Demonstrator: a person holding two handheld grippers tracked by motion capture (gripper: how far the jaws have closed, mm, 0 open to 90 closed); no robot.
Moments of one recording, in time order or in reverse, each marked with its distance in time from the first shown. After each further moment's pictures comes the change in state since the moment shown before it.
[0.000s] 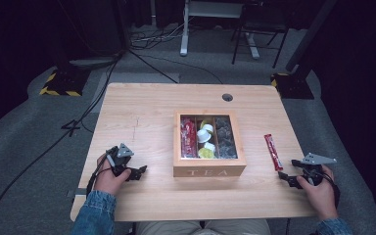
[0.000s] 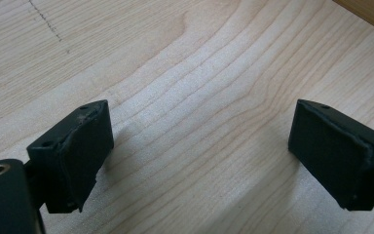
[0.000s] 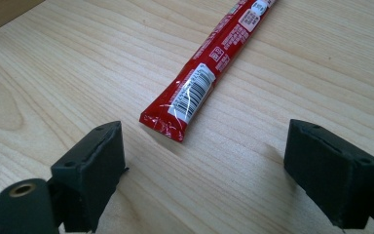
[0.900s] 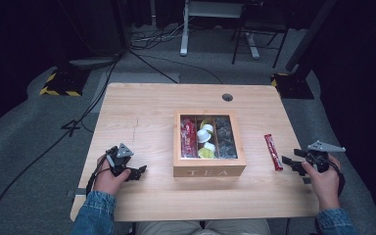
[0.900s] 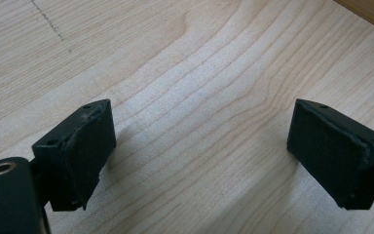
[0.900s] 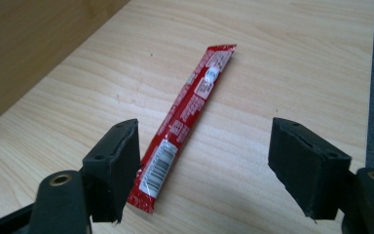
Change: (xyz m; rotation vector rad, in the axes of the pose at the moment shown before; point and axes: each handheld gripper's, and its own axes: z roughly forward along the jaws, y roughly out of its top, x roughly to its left) left arm 0.000 -0.001 -0.001 -0.006 0.003 0.002; right arm -0.017 0.031 -0.009 -0.074 -0.035 0.135
